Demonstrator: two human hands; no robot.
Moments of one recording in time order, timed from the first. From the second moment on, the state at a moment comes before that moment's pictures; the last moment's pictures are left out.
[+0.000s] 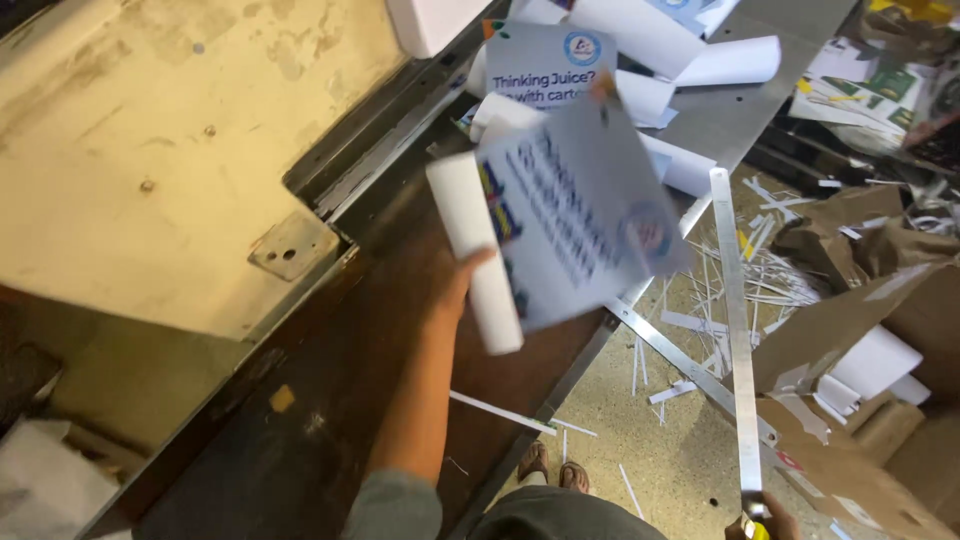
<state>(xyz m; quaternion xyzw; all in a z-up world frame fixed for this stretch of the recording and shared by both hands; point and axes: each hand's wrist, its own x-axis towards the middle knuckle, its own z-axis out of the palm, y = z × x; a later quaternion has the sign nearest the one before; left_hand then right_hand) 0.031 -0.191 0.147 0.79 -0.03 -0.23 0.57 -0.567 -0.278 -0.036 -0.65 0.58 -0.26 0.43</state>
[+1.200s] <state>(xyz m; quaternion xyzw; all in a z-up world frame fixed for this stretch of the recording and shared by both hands) -0.194 -0.050 -0.061 0.80 -0.44 0.12 0.39 -0.288 -0.401 -0.038 -0.96 0.20 -0.19 -0.03</state>
